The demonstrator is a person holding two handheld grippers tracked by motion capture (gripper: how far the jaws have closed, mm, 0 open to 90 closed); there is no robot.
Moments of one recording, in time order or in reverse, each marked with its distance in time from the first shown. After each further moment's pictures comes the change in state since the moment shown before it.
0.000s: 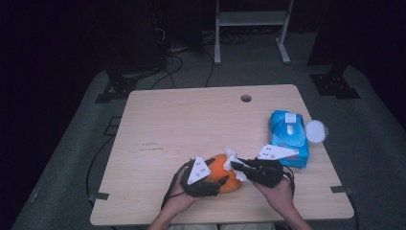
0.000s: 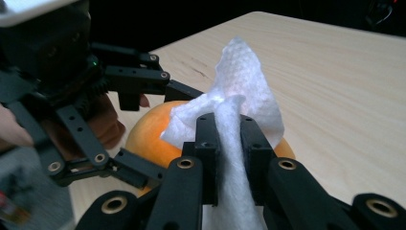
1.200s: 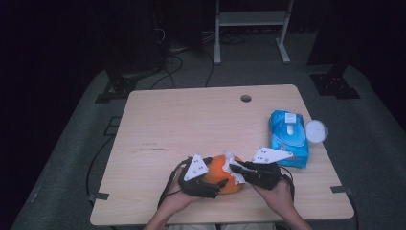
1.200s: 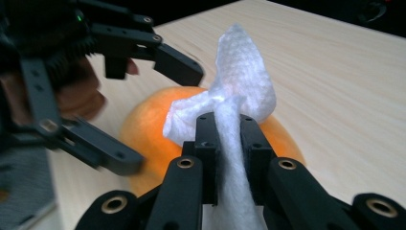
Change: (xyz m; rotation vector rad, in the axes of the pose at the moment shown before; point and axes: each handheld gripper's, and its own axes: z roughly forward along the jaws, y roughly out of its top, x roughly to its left) left arm 0.012 0.006 -0.008 0.028 -0.085 -0.078; right arm 0.005 -0.002 0.004 0.058 -0.043 -0.067
